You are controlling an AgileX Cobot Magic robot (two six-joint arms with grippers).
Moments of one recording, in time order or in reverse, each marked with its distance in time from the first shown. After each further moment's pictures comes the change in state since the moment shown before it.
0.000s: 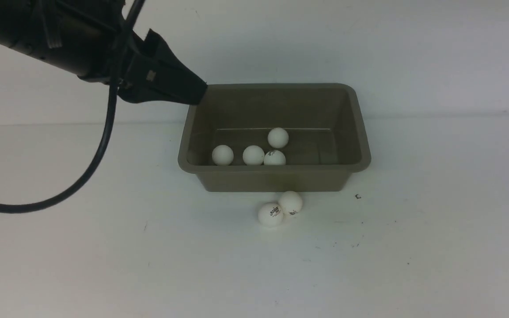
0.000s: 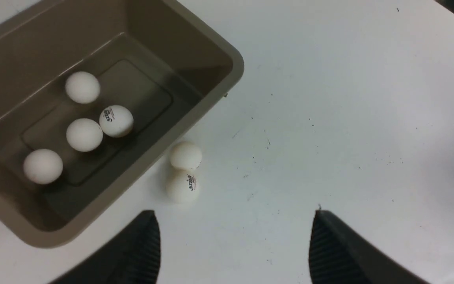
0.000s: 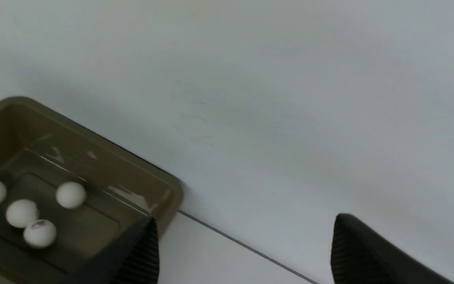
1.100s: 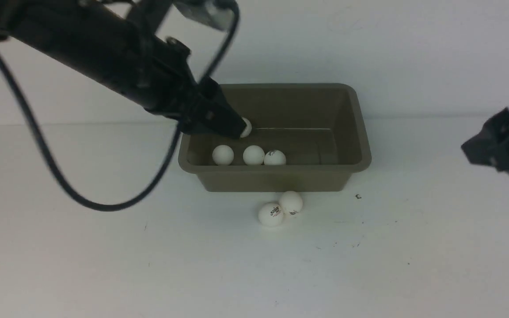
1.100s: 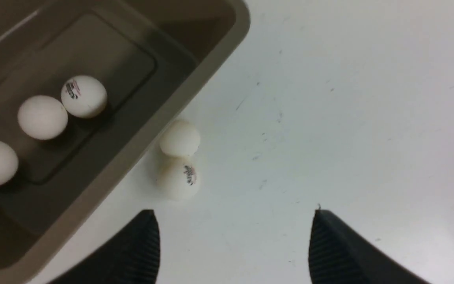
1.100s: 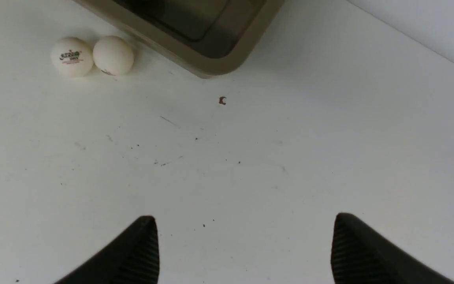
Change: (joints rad) right arm 0.000 -0.424 1.014 0.137 -0.229 0.013; left arm -0.153 0.268 0.000 0.094 -0.139 0.022
